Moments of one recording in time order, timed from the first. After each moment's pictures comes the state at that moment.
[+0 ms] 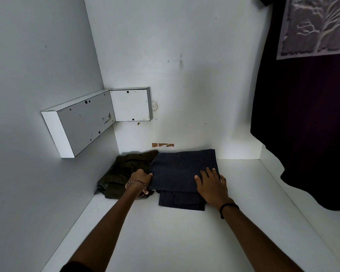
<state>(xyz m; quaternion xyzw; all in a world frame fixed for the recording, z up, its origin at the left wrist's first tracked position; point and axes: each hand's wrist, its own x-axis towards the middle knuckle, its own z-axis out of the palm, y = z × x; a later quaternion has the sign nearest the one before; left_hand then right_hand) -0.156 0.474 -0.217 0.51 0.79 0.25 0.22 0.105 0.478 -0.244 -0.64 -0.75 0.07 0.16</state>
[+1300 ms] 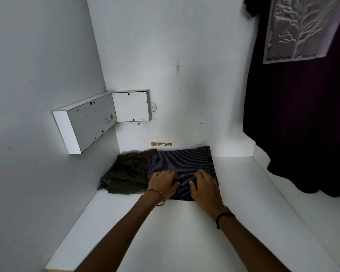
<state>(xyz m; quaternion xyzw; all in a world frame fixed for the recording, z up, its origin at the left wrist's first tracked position) -0.077 0.412 -0.207 0.77 0.63 0.12 -0.02 0.096 0.421 -0.246 -0.58 -0.75 0.07 0.31</state>
